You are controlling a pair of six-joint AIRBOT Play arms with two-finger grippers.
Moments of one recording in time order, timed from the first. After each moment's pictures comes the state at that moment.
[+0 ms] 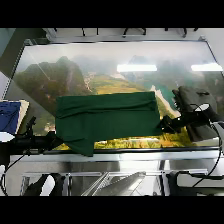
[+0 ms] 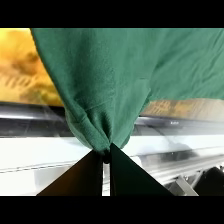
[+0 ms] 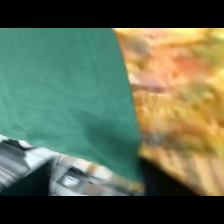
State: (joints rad) left arm 0.48 -0.86 0.49 0.92 -1.41 -1.34; right arm -0.34 -1.48 0.83 -0.90 1.30 1.19
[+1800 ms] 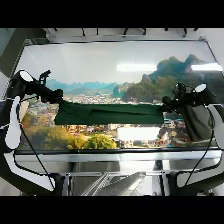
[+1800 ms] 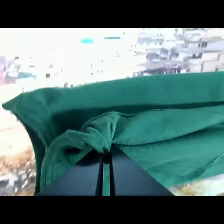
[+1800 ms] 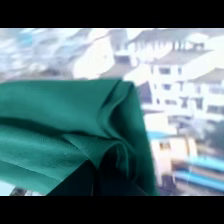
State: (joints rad) left arm 0.14 -1.77 1.59 1.19 -1.38 -1.38; right arm -0.25 -1.68 1.24 -0.94 1.25 1.39
